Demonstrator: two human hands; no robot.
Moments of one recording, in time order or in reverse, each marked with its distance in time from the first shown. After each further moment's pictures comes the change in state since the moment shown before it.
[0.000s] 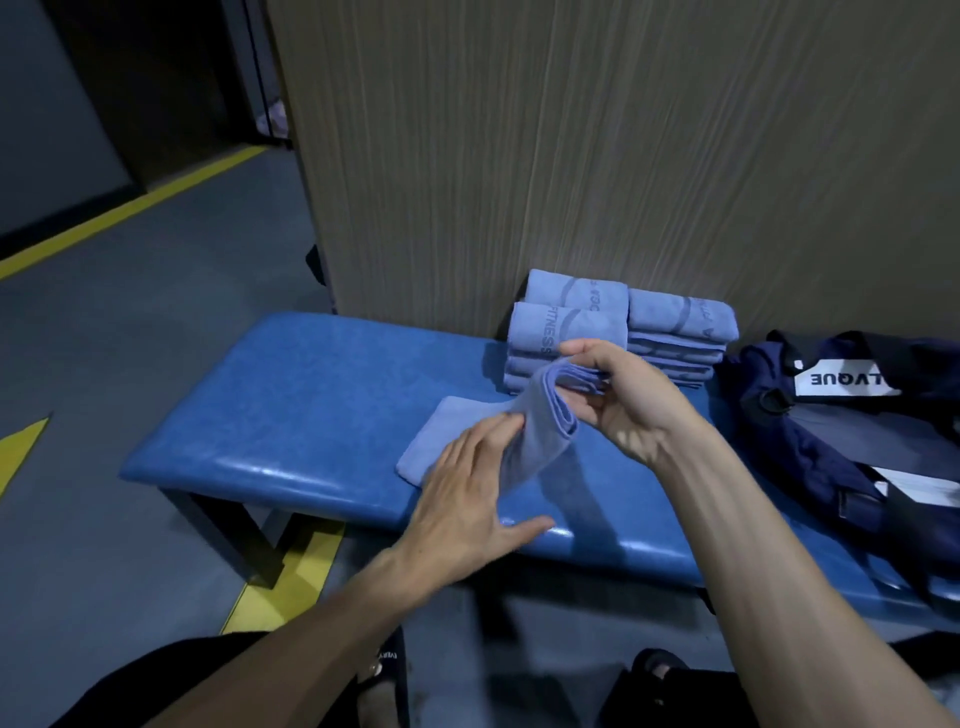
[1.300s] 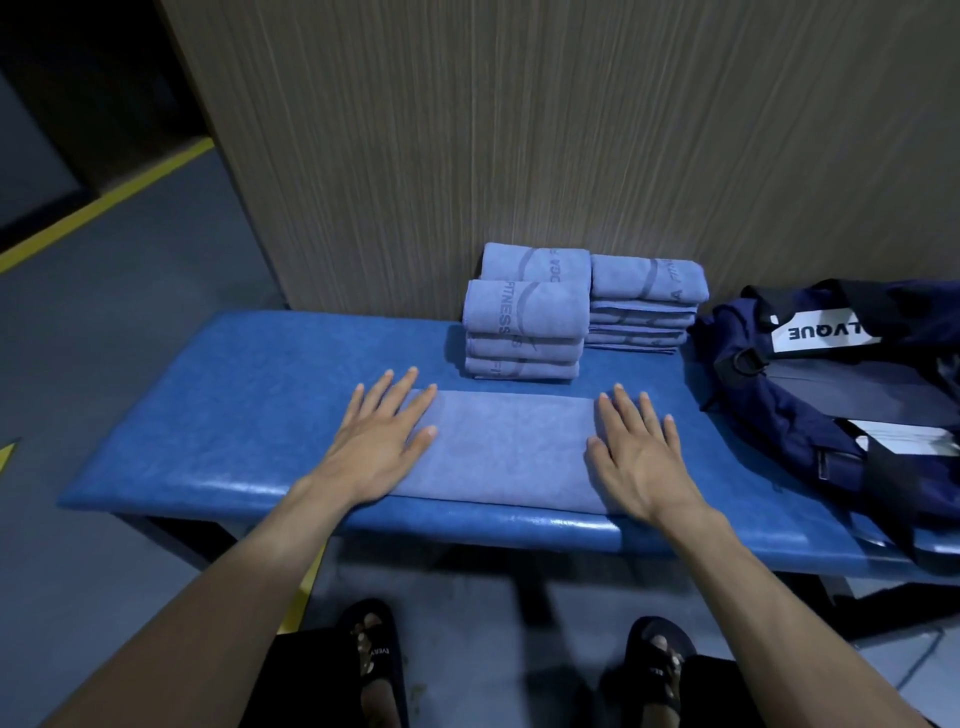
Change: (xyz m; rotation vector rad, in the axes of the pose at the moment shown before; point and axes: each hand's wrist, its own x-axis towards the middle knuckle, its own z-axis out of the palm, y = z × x) left_hand 0.041 -0.097 -0.006 0.469 -0.548 -0.274; right_hand 0.030 0.101 -0.132 -1.603 0.186 -0.174
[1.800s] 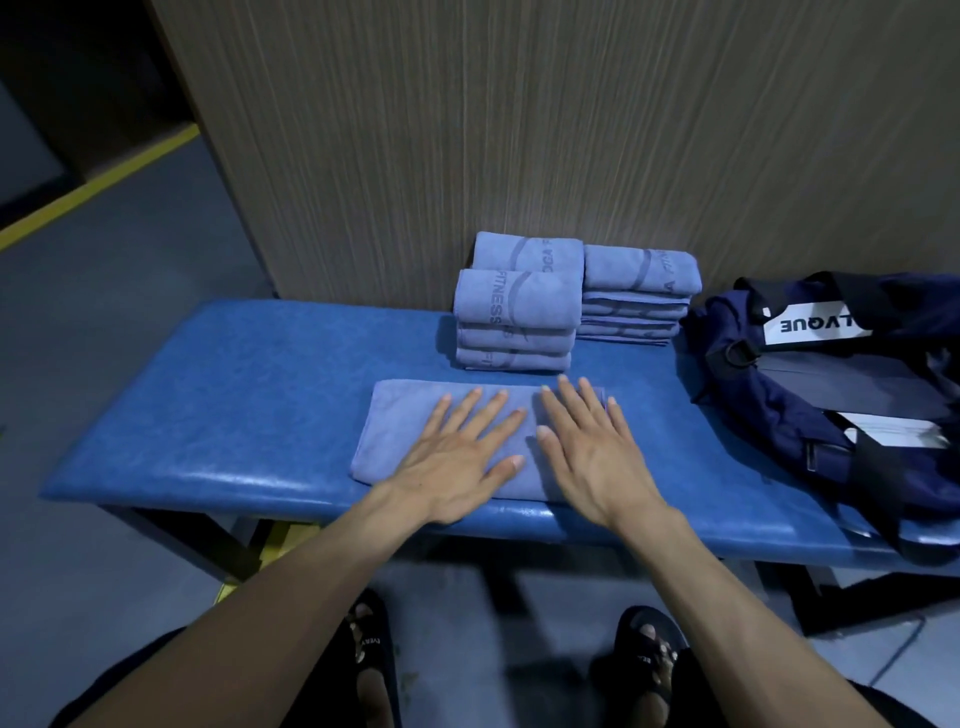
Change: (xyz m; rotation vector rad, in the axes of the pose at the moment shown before) left_hand 0.005 0.089 0.023 0.053 -0.093 0.215; right_hand -0.011 -0.034 0.005 -0.077 0.072 -0.194
